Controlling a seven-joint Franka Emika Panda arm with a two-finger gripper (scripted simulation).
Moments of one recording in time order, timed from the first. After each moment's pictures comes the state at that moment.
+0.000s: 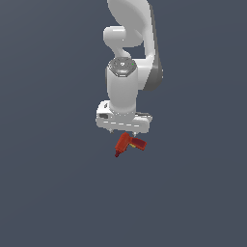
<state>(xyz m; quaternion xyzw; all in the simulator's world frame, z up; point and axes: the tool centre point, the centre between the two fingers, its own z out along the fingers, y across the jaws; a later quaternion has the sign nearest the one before) 0.005 -0.003 0.169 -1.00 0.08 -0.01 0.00</state>
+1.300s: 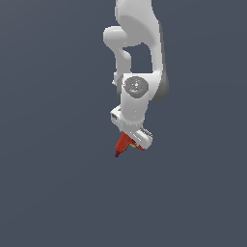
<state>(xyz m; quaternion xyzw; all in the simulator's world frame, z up) -0.006 0.027 0.118 -0.93 0.37 0.02 -0.02</state>
